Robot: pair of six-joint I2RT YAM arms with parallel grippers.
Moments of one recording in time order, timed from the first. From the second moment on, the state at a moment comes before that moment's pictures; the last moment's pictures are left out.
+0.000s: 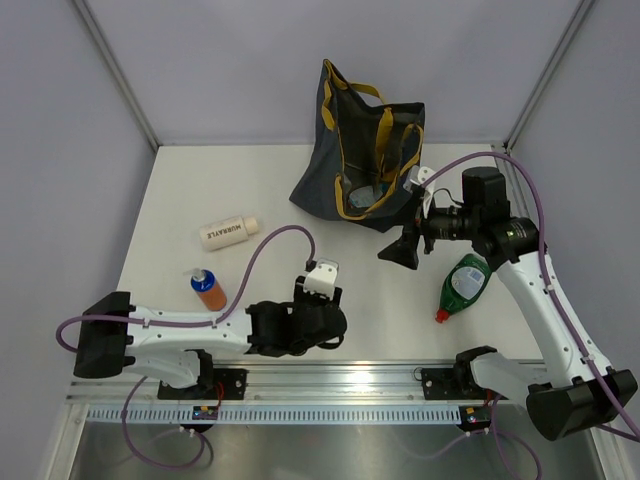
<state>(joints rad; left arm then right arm) -1.41 1.29 0.84 -0.44 -0.83 -0.79 0.27 1.10 1.20 -0.70 -0.92 -0.38</state>
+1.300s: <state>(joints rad) -0.77 1.00 0.87 -0.09 0.49 -0.23 0.64 1.35 1.06 -0.37 -1.11 -0.35</state>
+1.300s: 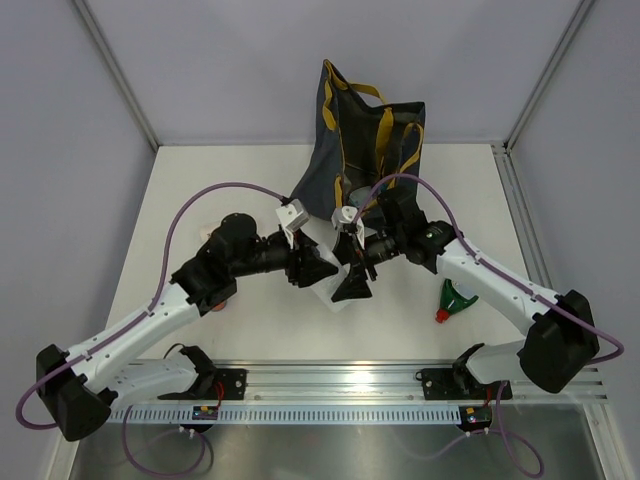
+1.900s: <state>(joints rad) -0.74 0.89 0.87 0.03 0.50 -0.25 0.64 1.39 1.17 -0.58 -1.10 -0.44</state>
